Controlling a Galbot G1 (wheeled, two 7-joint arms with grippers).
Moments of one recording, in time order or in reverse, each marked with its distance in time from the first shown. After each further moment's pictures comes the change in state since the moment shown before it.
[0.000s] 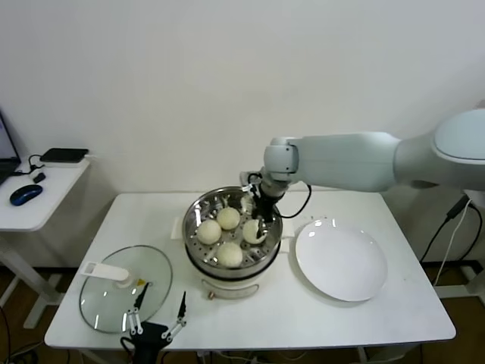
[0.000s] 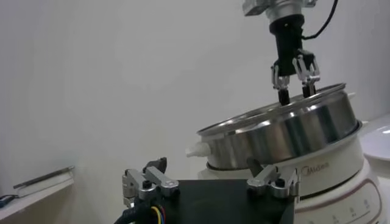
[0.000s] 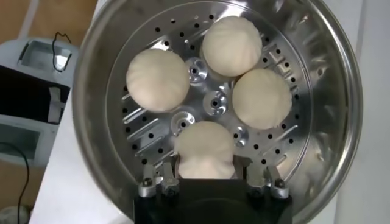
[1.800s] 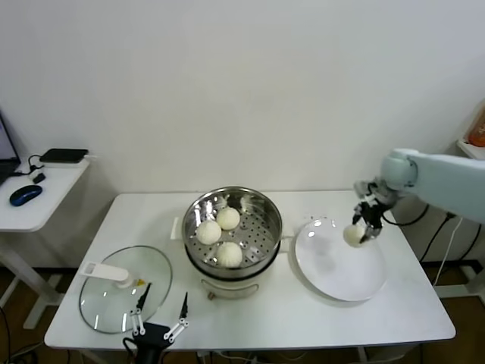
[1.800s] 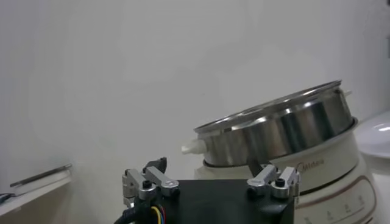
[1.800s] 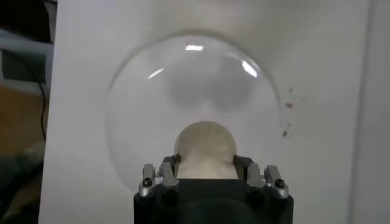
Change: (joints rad) left arm -0.003 0.005 0.012 0.010 0.008 0.000 -0.010; right arm -0.008 -0.491 -0.024 -0.024 -0.364 0.213 -0.157
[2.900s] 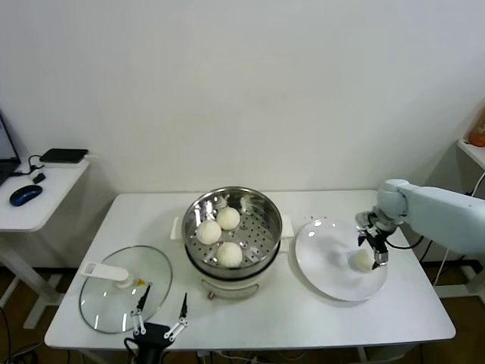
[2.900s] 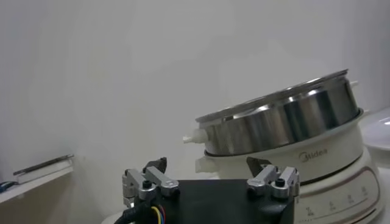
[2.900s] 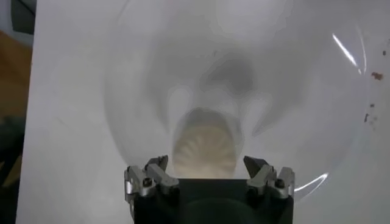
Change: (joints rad) left arm -0.022 -0.018 -0.008 0.037 -0.004 0.010 0.001; right arm -0.382 0.002 0.245 -0.220 -0.321 0.110 -0.021
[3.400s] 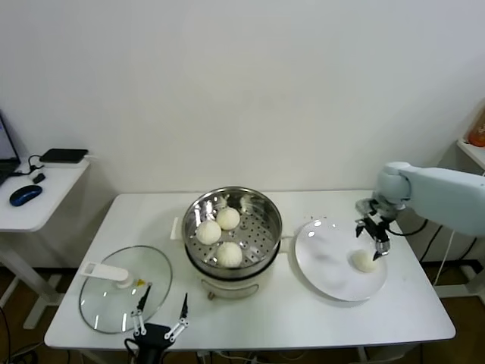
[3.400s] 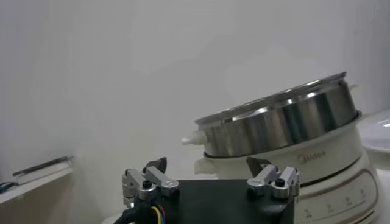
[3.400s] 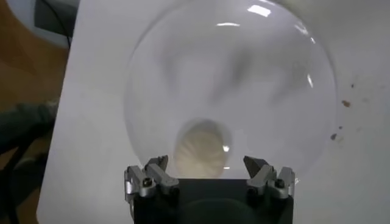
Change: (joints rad) left arm 0.004 -0.001 0.004 -0.003 0.001 -0.004 -0.003; right arm 0.163 -0.004 -0.136 0.096 0.067 0.028 -0.027
